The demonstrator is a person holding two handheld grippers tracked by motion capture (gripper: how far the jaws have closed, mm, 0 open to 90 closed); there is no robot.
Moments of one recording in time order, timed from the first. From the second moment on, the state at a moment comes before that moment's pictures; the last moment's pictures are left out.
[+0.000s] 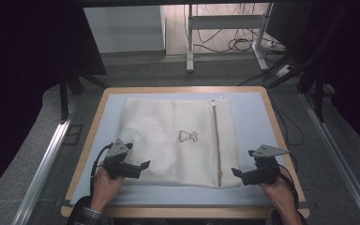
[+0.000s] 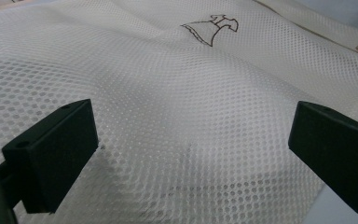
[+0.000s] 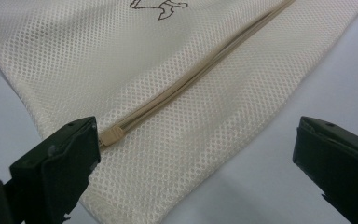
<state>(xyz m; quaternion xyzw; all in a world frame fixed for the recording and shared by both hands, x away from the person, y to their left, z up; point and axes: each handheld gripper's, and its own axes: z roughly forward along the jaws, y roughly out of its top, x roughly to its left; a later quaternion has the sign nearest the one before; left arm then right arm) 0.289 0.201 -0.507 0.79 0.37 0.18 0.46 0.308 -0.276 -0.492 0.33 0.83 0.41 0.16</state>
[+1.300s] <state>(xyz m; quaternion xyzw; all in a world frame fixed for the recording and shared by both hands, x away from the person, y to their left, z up) 0.288 0.153 -0.507 0.82 0.30 0.15 0.46 0.308 -0.268 -0.493 0.33 0.84 0.41 0.14</state>
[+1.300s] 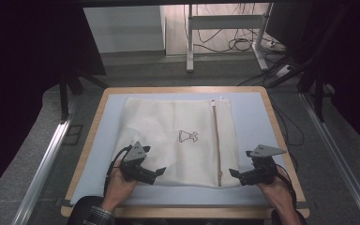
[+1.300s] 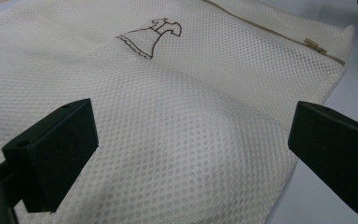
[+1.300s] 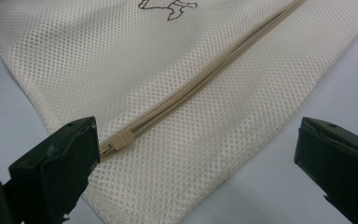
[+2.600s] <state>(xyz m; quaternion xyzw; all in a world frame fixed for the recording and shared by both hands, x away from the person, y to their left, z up) 0.292 0.078 -0.509 0.85 0.24 0.10 0.47 0.306 -0.251 -0.496 0.31 0.85 0.39 0.15</state>
